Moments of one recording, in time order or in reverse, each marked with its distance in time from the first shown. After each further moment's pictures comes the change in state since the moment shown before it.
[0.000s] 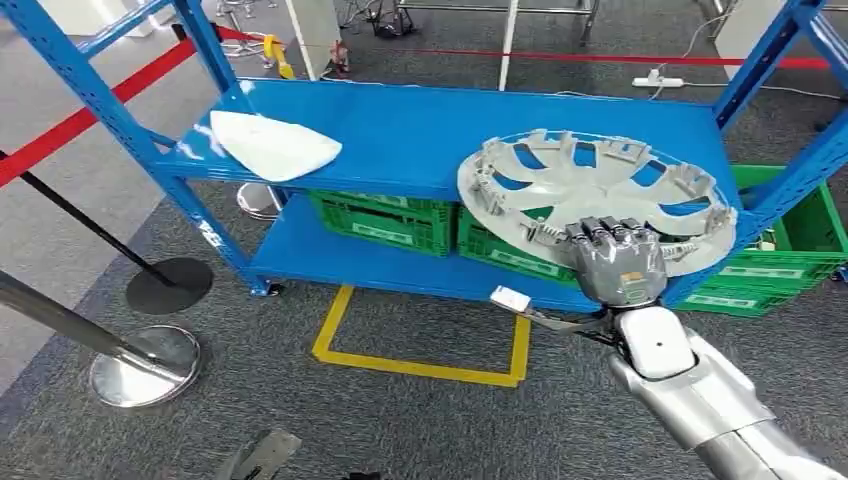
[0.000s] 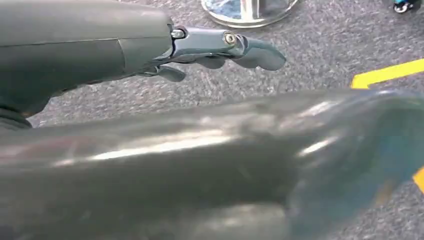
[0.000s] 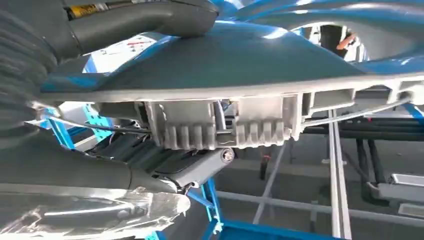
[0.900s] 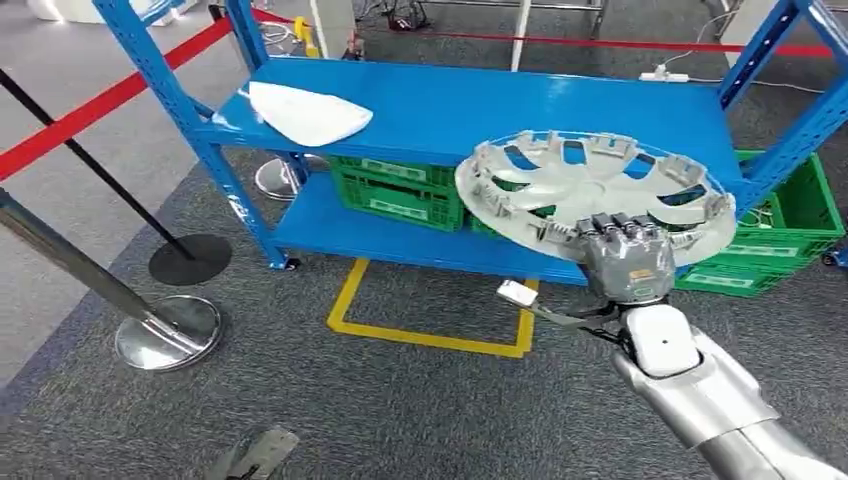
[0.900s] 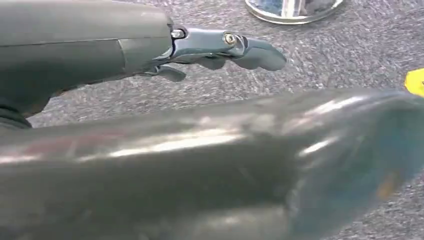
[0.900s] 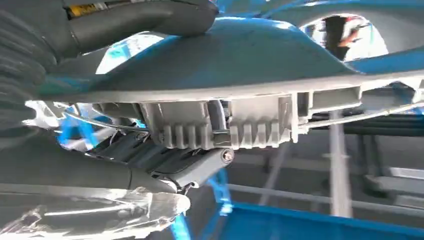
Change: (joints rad) left arm -0.005 0.003 0.001 0.000 -0.020 0.024 0.023; right arm -0.020 -0.002 -0.001 0.008 0.002 0.000 0.053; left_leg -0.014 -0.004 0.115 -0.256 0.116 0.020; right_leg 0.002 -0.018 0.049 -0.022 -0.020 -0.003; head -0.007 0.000
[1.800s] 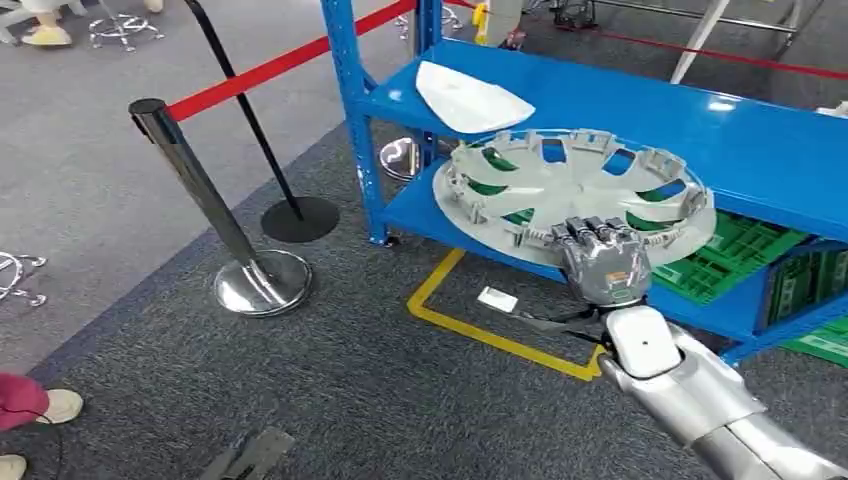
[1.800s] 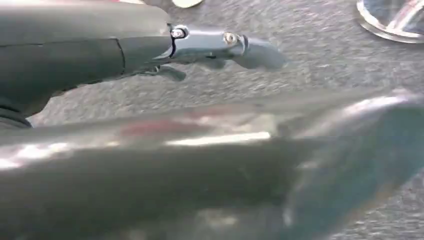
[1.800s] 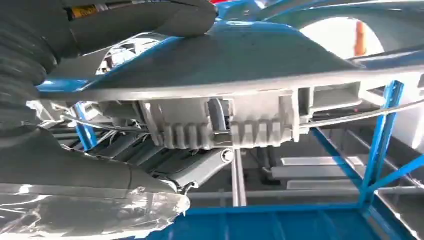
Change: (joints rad) left arm 0.002 -0.002 0.002 0.000 -0.002 -0.001 0.000; right arm -0.027 -0.030 0.104 0.016 0.000 0.000 0.042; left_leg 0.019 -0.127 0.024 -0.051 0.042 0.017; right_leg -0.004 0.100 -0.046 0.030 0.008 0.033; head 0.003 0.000
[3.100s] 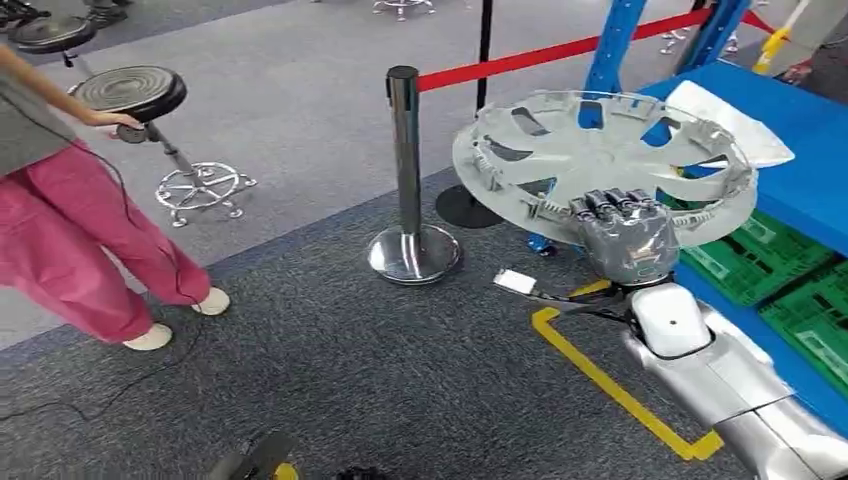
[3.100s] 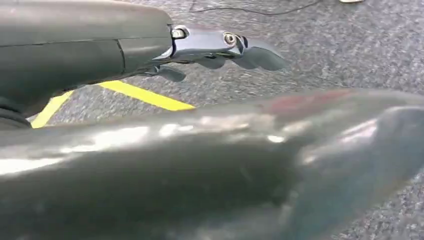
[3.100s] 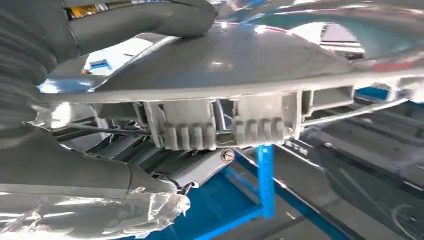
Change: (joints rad) left arm 0.002 -0.003 0.014 0.000 -0.011 -0.003 0.000; right arm -0.018 -0.045 -0.079 -0.118 -0.002 0.035 -0.094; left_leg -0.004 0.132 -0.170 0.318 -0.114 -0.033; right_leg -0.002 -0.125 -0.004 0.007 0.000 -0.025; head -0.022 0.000
